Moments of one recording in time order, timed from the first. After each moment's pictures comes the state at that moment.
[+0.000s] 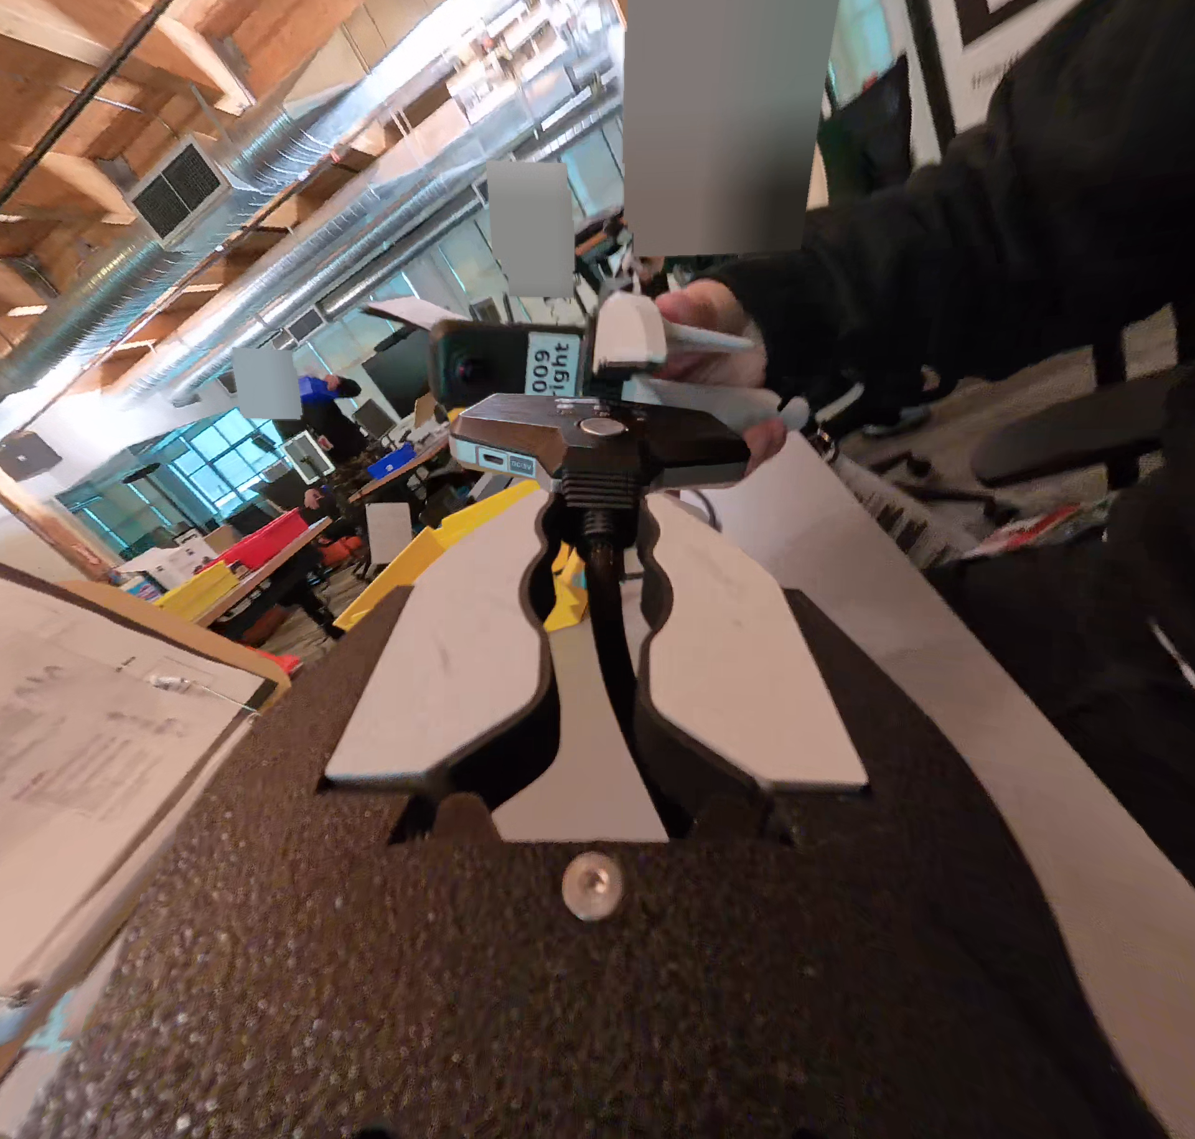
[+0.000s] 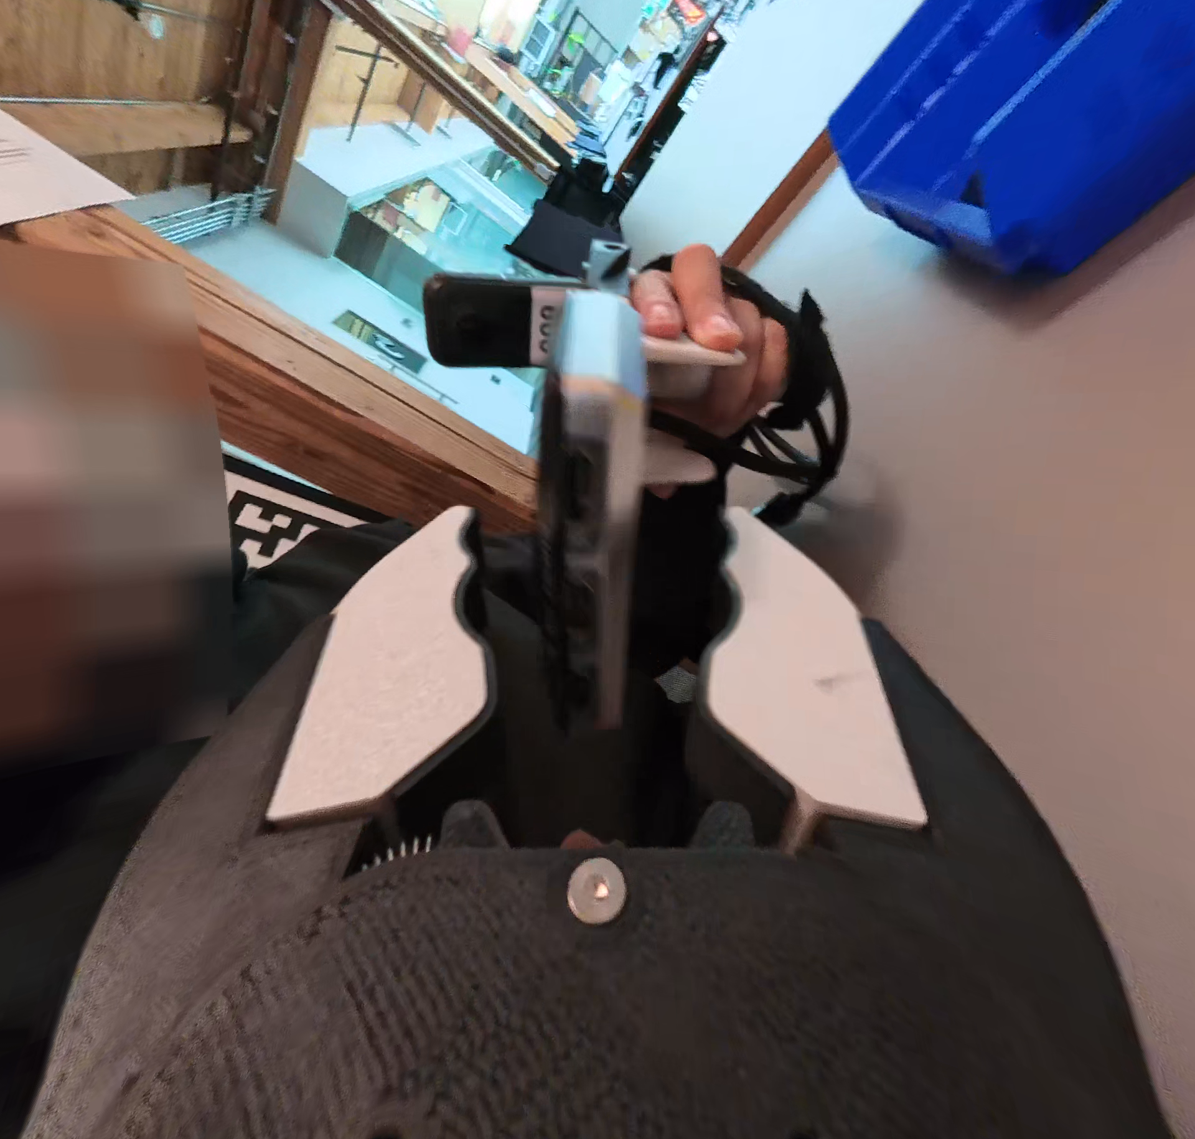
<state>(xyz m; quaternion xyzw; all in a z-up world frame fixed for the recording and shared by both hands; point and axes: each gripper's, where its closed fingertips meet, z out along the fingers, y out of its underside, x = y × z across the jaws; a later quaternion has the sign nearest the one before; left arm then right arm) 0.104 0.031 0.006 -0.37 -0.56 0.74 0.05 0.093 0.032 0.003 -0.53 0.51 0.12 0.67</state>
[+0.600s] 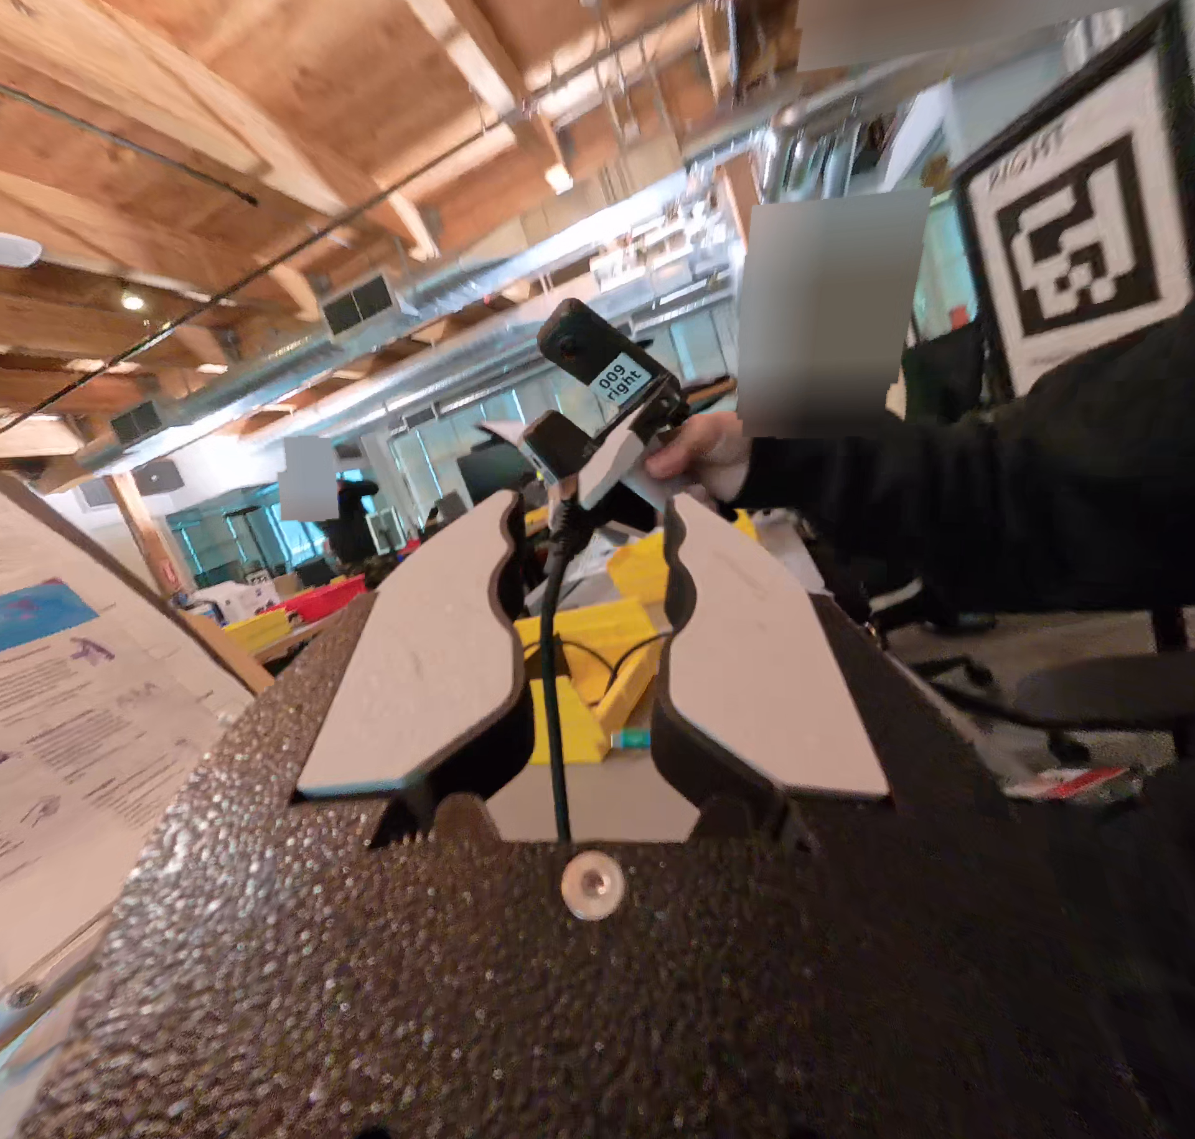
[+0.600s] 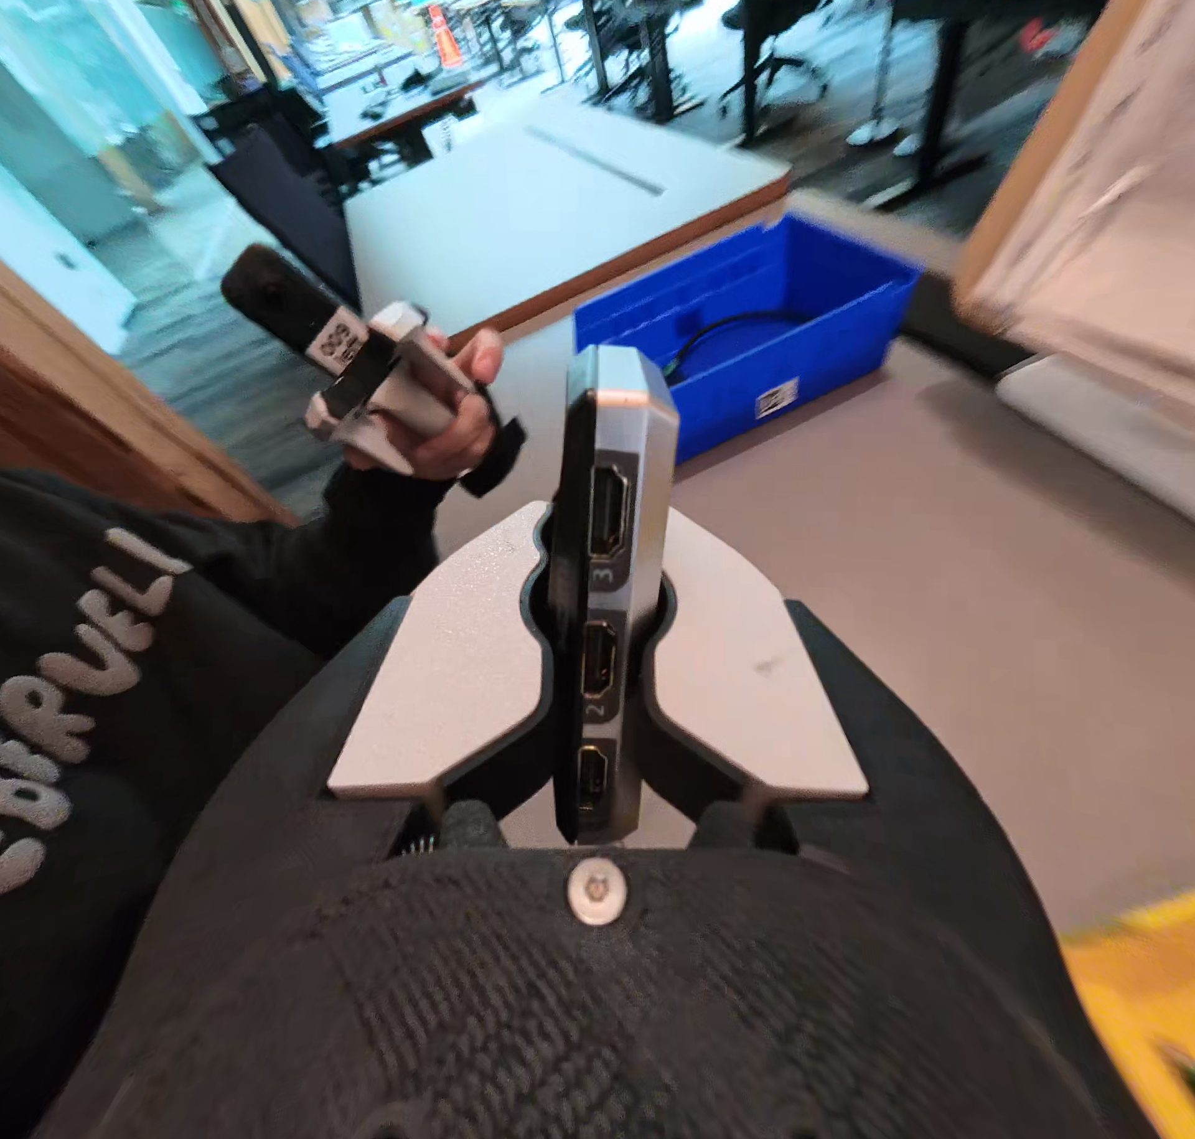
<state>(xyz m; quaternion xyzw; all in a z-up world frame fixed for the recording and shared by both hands) 0.118 0.067 0.084 -0.24 -0.49 0.83 0.09 0.085 -0.069 0.080 -0.65 0.49 -0.21 0.55</state>
